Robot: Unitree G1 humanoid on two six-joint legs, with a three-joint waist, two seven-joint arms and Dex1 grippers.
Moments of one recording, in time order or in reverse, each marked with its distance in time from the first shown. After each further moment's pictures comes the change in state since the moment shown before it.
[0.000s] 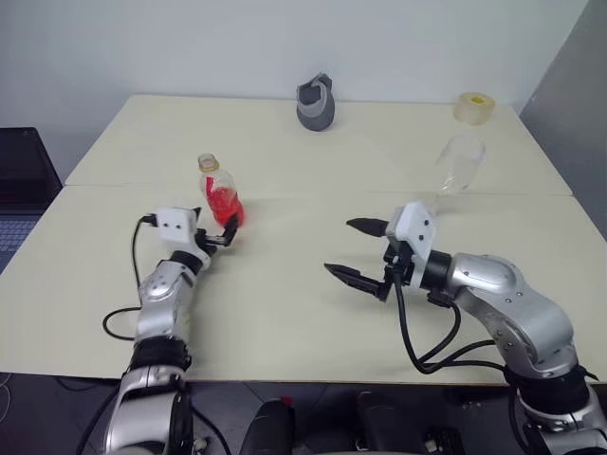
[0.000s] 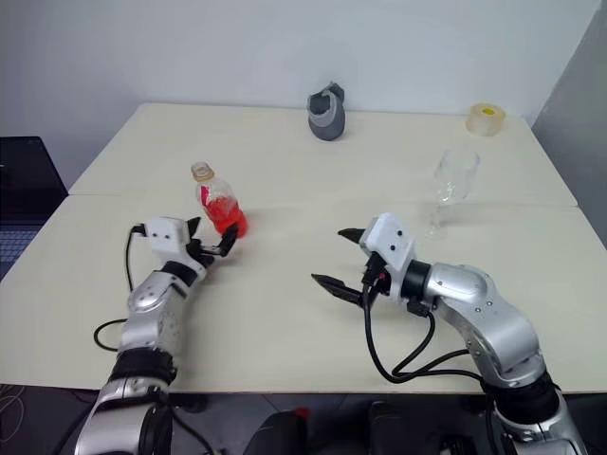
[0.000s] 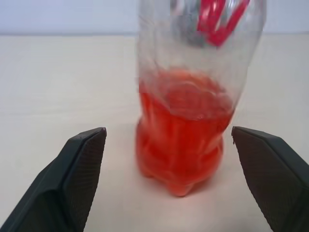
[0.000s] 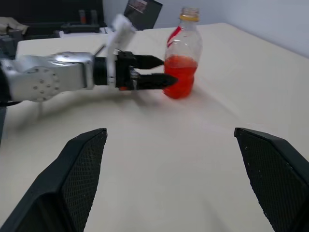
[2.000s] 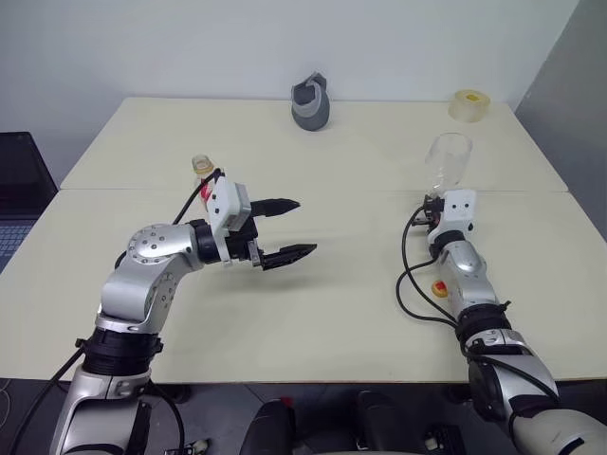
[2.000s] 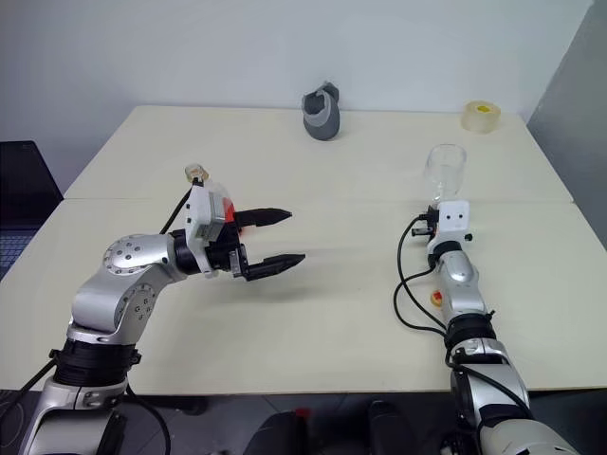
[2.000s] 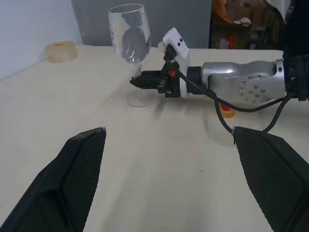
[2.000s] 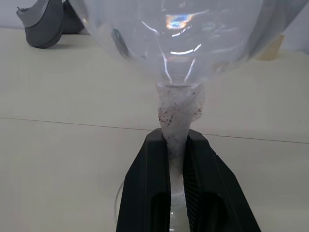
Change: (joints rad) left arm -0.088 0.244 -0.253 -0.546 -0.220 0.466 -0.626; right arm -0.345 0.250 -0.256 1.408 -0.328 -0.973 -0.500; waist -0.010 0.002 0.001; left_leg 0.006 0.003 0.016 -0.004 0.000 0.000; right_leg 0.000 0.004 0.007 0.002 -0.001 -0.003
